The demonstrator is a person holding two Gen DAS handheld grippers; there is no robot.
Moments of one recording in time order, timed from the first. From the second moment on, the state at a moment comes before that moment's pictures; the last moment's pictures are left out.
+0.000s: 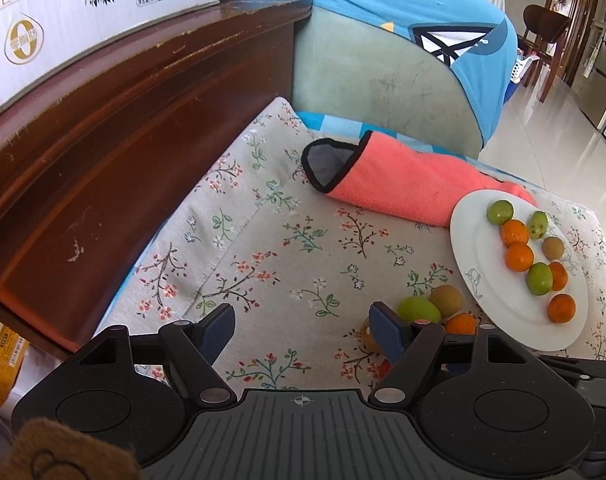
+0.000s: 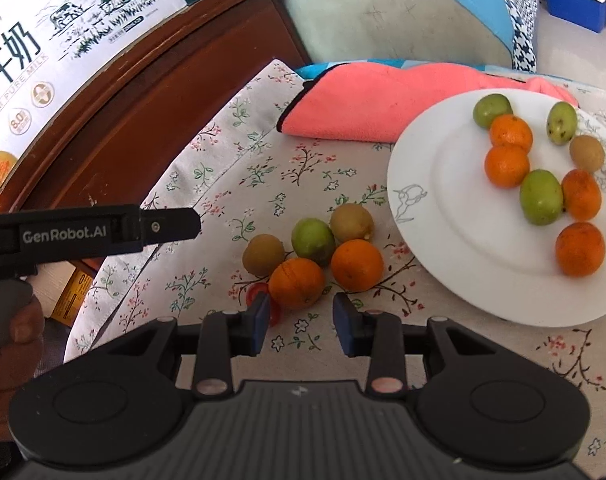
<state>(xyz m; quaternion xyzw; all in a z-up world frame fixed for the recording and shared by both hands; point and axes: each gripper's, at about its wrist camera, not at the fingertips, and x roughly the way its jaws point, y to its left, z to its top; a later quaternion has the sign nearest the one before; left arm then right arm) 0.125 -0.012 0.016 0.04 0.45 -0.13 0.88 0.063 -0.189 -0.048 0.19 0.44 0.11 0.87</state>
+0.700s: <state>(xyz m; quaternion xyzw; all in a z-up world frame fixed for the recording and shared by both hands) 0.120 -0.026 0.000 0.06 0.46 -0.18 0.87 0.041 -0.198 -0.035 0.15 0.43 0.13 0.88</state>
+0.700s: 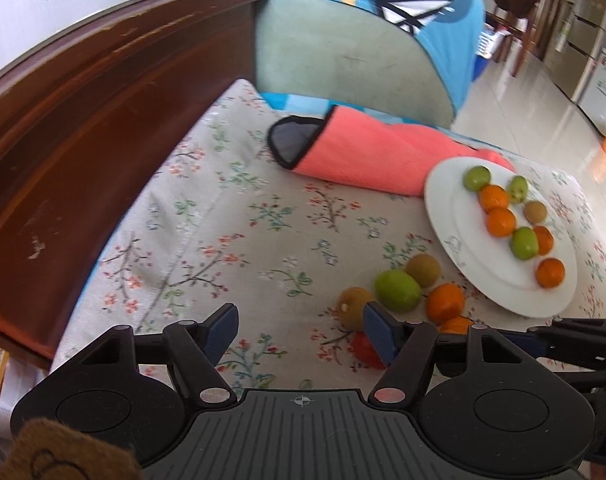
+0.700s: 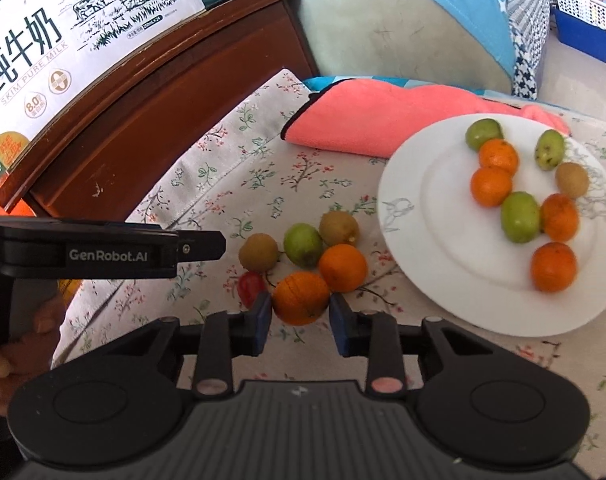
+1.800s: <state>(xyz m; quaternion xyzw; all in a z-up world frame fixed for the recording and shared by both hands) 0.124 -0.057 -0.011 0.07 0.45 -0.21 0.86 0.026 -0.216 -0.029 0.16 0.42 0.11 0.89</state>
